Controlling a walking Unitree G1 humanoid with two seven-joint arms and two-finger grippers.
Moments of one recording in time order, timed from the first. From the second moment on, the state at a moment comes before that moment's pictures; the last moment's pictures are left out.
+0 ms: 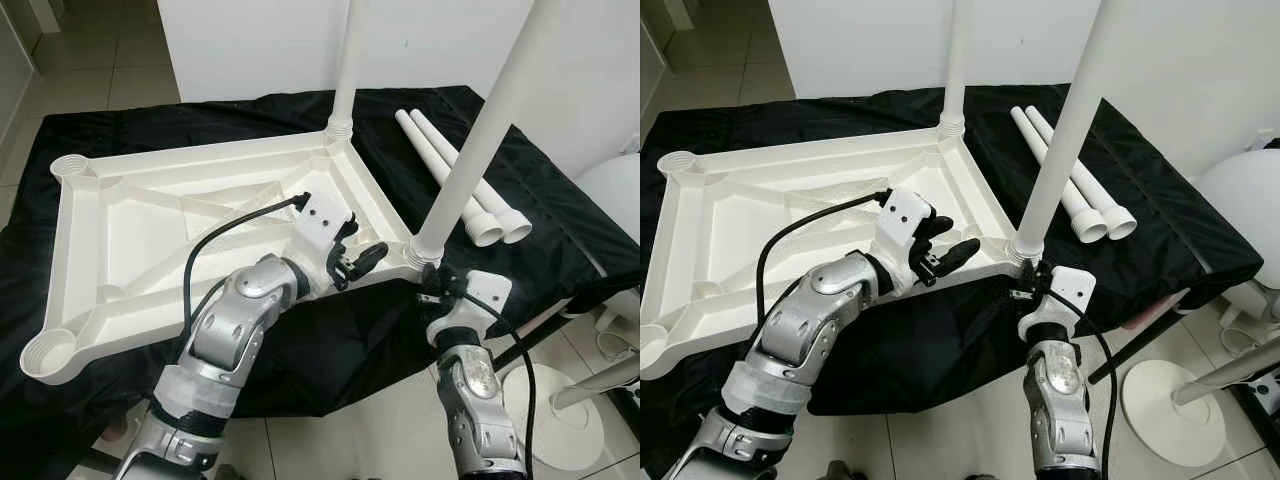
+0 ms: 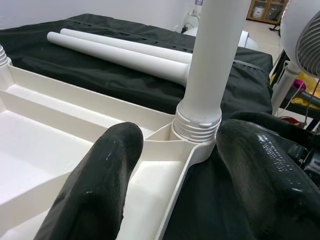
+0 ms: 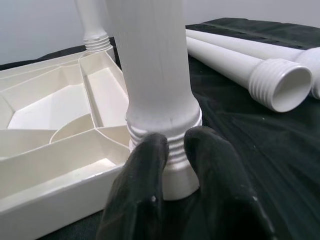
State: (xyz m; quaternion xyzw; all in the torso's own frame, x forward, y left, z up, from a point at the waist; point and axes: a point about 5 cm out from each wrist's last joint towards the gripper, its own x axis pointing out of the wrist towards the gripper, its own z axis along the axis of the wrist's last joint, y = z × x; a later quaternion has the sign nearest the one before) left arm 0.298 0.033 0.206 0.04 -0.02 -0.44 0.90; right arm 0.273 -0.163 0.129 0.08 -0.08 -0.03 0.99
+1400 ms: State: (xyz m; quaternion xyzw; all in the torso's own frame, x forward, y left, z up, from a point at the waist) left arm 0.334 0.057 0.175 0.05 0.10 -0.37 0.92; right arm 0.293 -0.173 0.135 0.09 -0.05 0.04 0.99
